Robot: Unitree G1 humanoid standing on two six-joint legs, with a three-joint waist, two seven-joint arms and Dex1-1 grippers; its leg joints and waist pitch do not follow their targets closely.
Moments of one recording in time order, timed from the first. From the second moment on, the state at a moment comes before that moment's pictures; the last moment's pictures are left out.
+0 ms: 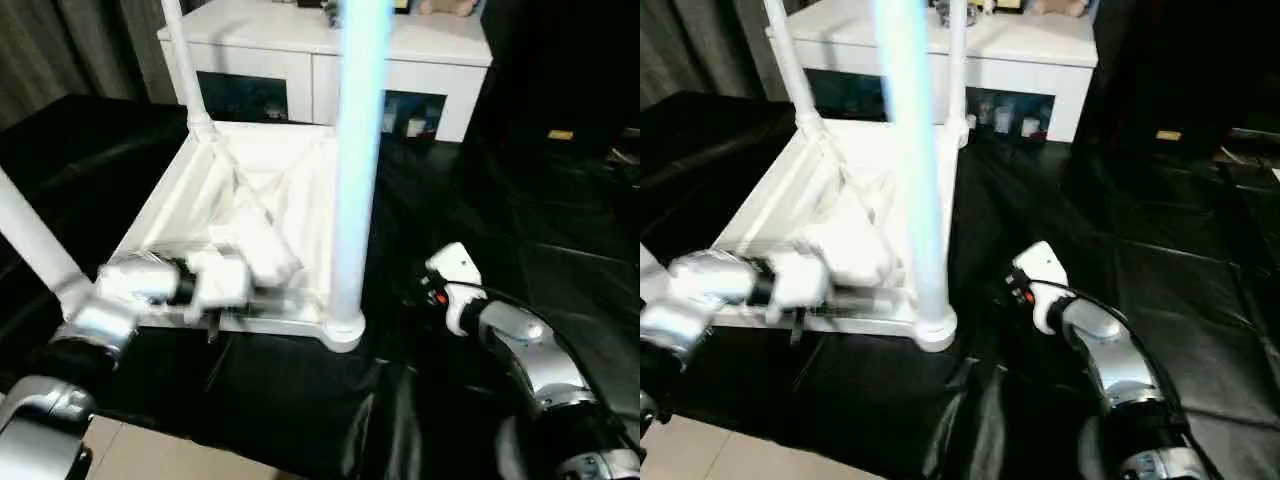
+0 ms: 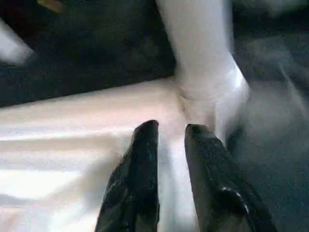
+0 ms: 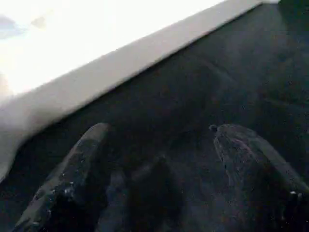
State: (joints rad) left arm -0.47 0.57 -0.20 0.46 -0.20 -0.31 -1.20; right arm -0.32 -0.31 0.08 0.34 0.09 0.17 0.57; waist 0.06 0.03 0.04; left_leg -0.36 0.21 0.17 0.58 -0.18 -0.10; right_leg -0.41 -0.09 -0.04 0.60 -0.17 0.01
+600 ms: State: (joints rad) left arm 0.14 0.13 0.14 -0.18 -0.18 -0.02 -0.26; right arm 0.00 -0.18 -0.06 -0.05 0.11 0.26 0.27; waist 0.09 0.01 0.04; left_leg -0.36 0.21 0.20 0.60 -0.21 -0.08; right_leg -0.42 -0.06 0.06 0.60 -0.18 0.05
